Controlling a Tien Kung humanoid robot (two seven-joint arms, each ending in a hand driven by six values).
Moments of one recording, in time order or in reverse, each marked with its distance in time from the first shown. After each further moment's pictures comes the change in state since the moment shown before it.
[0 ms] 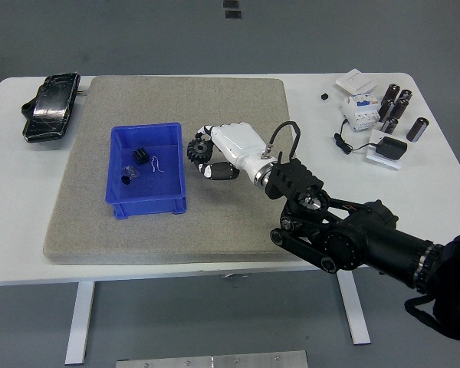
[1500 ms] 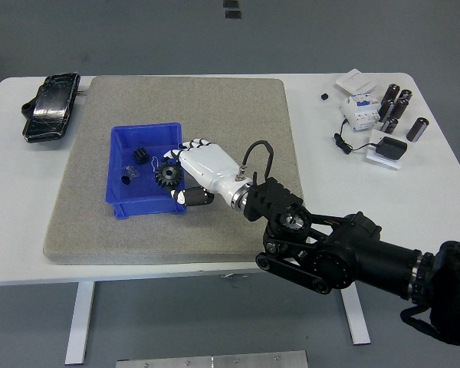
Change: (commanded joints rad) left arm 0.001 0.004 -0.006 0.000 0.011 -0.002 0.005; right arm -0.020 0.017 -0.085 0.061 0.032 0.030 -0.007
